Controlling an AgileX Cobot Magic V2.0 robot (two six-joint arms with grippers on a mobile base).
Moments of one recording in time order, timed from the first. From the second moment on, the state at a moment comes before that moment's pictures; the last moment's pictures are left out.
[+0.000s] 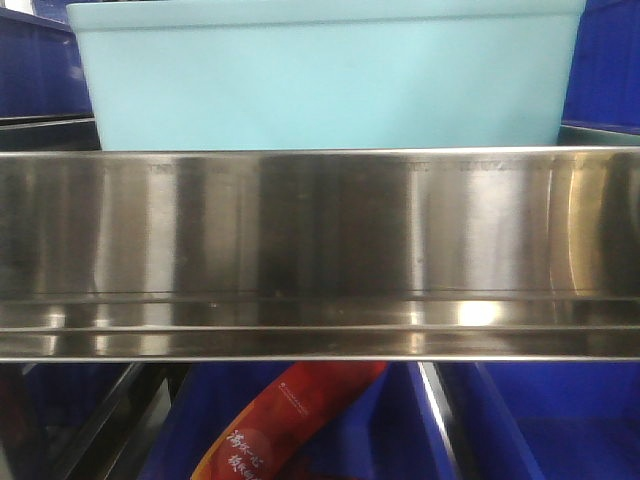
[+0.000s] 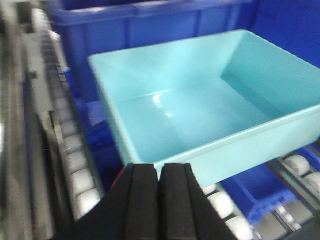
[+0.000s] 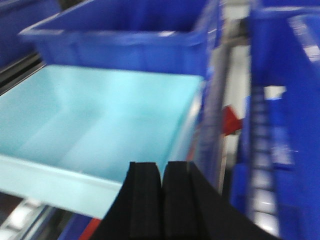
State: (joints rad) left arm -0.25 0.96 -1.09 -0.29 0.71 0.25; right arm 0.17 0.90 -1.06 0.24 0.66 -0.07
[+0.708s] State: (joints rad) left arm -0.42 1.57 -1.63 0.27 0.86 -0.47; right arm 0.26 1.56 -1.62 -0.07 0.96 0.32
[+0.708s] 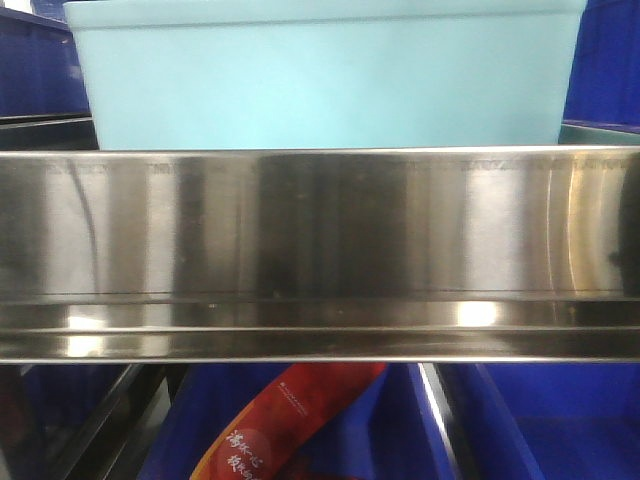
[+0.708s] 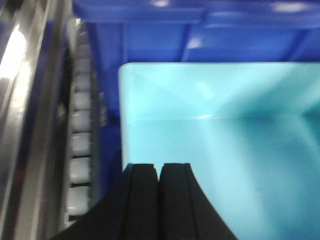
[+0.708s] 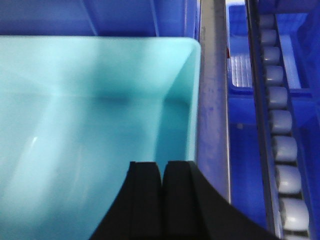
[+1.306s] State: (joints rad) left arm -0.35 1.76 -1.81 0.26 1.09 -0.46; right arm 0.26 1.74 -1.77 -0.11 1.11 0.33
